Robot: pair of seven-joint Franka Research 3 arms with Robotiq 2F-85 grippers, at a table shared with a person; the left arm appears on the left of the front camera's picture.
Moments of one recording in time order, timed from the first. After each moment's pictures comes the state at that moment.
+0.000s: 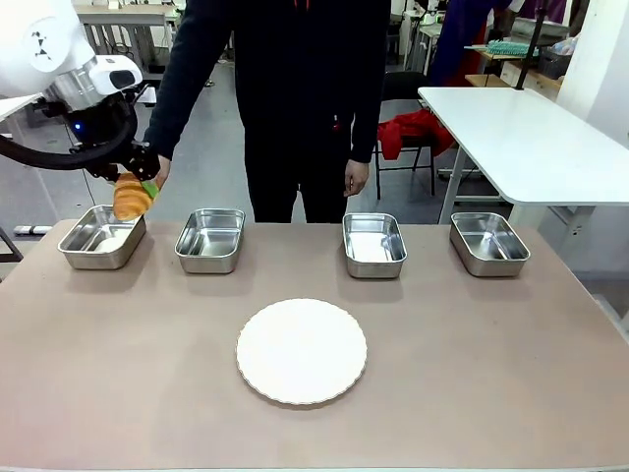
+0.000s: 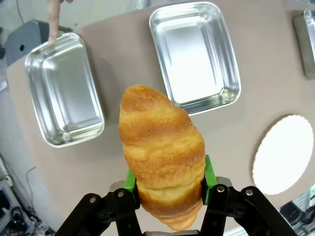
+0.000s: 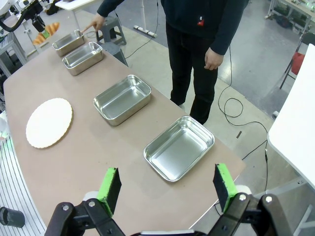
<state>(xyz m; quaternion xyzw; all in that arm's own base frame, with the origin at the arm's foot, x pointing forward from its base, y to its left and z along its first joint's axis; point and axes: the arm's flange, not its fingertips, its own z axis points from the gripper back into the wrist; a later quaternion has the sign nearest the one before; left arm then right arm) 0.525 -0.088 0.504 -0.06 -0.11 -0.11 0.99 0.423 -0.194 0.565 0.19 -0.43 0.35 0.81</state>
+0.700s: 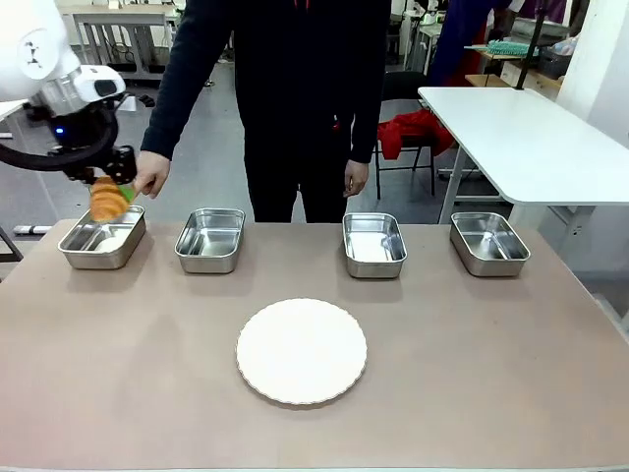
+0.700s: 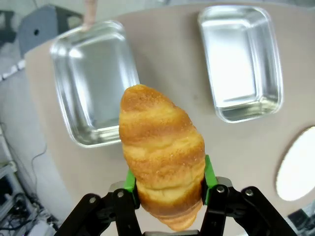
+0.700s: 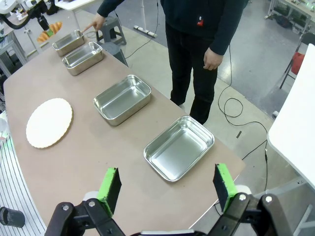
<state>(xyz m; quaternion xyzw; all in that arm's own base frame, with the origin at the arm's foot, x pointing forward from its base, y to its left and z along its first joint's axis) 0.555 -0.033 0.483 -0.03 -0.09 -0.09 0.99 0.423 -0.194 0.565 0.19 -0.43 0.35 0.81</state>
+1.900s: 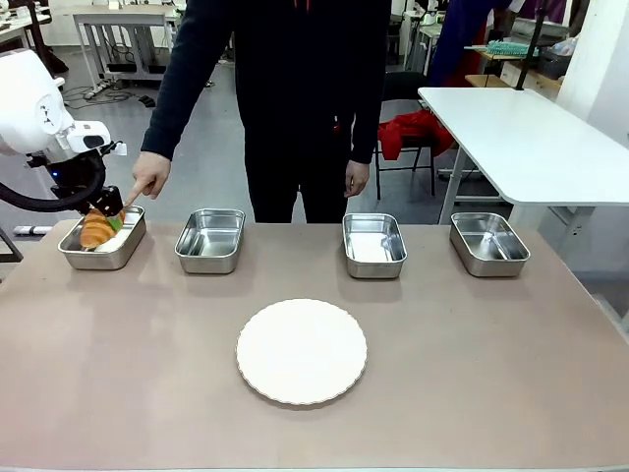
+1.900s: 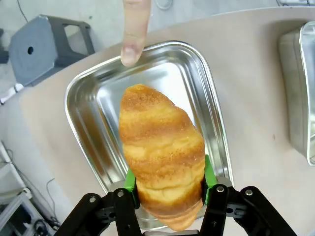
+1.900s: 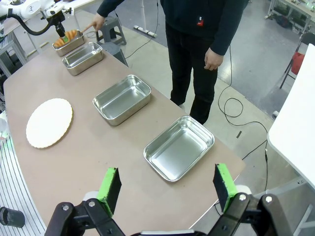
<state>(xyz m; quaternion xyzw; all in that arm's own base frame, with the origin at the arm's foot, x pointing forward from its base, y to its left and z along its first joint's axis) 0.635 0.043 0.374 -0.04 -0.08 -0.15 0.98 0.423 -0.194 0.565 0.19 -0.42 0.35 0.81</state>
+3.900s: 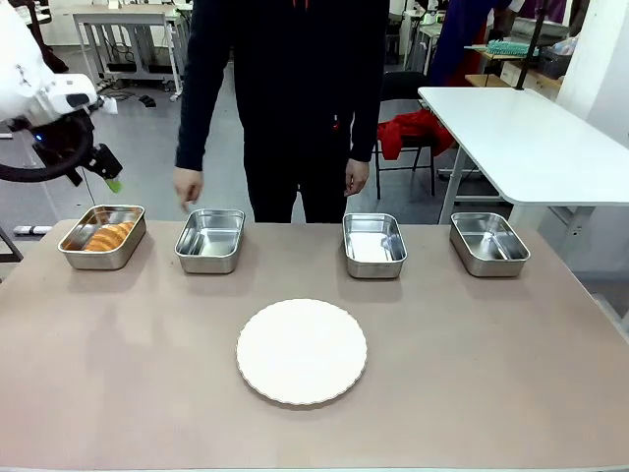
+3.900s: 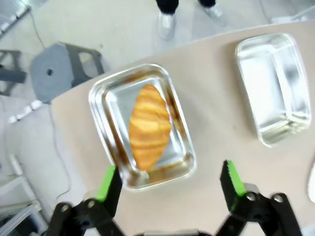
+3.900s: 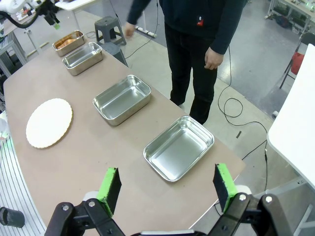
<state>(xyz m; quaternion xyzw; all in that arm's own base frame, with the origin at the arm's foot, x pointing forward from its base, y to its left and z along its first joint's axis) 0.583 0.018 0.476 -0.03 -0.16 -0.16 0.97 0.423 -0.194 0.565 0.19 -0.43 0.35 0.81</state>
